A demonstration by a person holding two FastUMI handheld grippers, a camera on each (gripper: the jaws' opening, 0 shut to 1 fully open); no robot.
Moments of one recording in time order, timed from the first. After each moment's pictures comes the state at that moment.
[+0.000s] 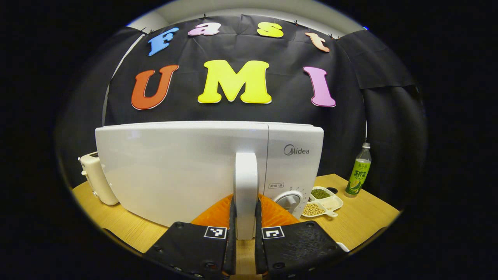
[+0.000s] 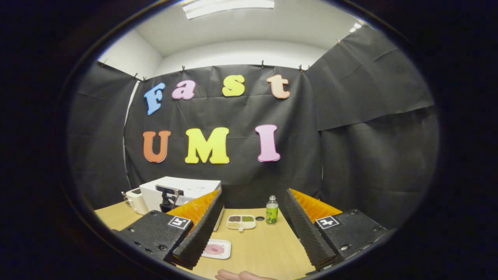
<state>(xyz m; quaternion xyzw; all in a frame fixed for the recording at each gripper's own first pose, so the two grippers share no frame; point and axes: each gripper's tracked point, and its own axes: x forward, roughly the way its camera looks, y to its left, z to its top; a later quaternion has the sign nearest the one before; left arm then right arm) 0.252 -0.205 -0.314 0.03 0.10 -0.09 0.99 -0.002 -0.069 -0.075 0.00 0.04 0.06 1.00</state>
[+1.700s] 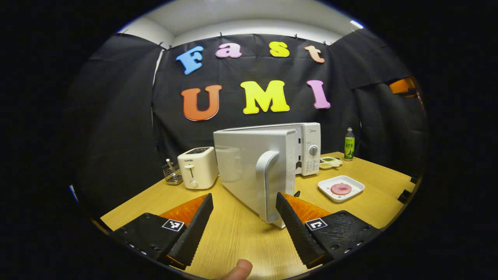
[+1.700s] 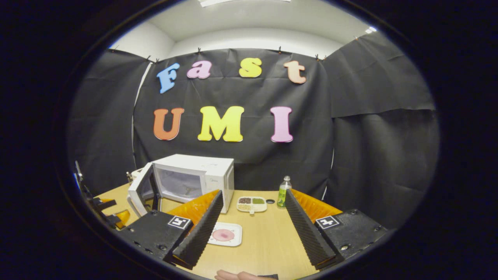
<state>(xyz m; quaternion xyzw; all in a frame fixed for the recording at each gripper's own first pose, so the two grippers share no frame) -0.034 0.037 -0.265 0.08 0.08 -0.04 0.99 -0.026 -0.003 -0.143 -0.05 0.11 0.09 0.99</state>
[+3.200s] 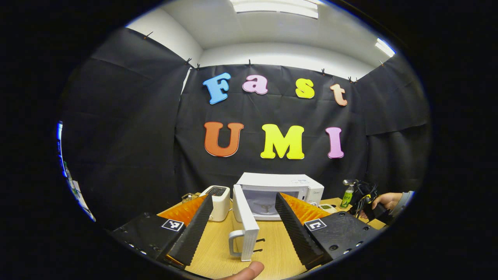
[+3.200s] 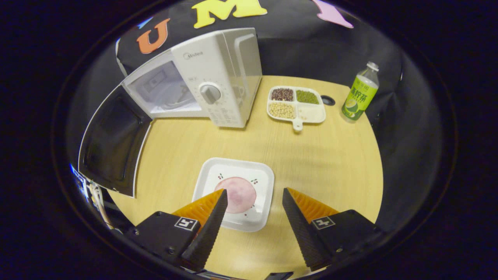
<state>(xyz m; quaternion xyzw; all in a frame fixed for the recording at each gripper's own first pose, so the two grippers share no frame) -0.052 0.042 -0.078 0.01 -0.02 0.00 1.00 0.099 0.059 -0.424 -0.04 0.59 0.18 0.79</state>
